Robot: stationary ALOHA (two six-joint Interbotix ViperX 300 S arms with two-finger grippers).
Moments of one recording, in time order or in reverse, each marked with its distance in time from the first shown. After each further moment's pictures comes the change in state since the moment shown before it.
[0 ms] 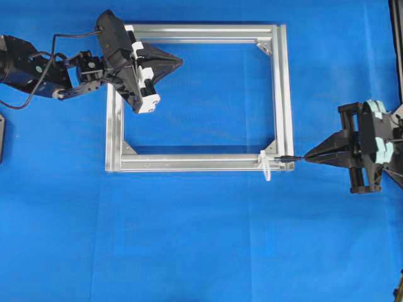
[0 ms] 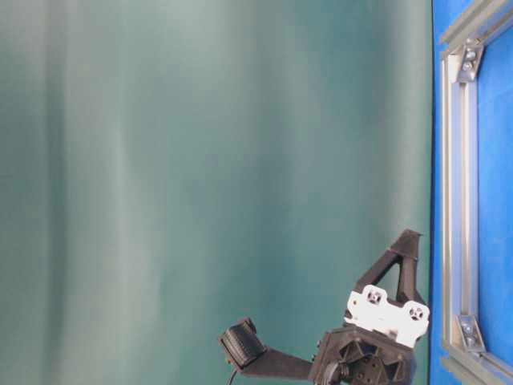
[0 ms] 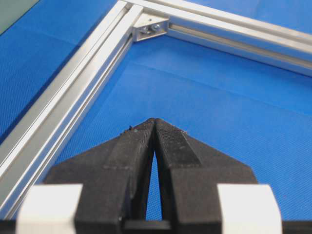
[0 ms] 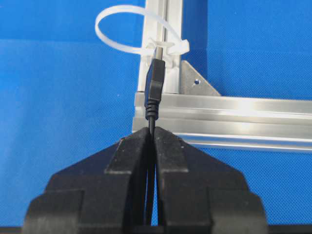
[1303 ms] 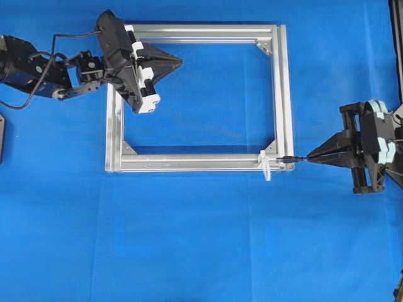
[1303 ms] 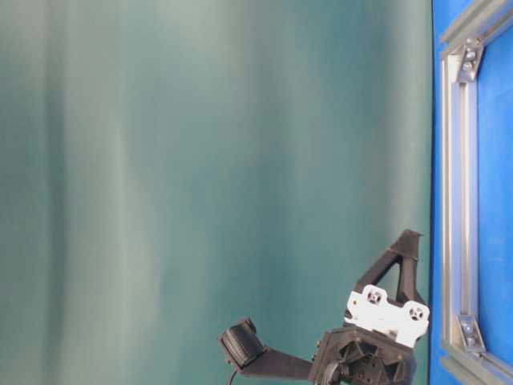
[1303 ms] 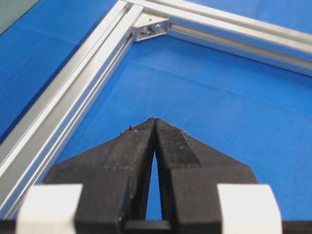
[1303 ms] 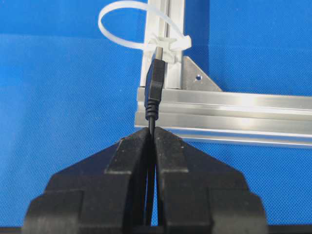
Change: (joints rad) left arm 0.000 0.000 0.000 0.000 0.000 0.000; right arm -0.002 -0.069 0.005 0.000 0.074 -0.006
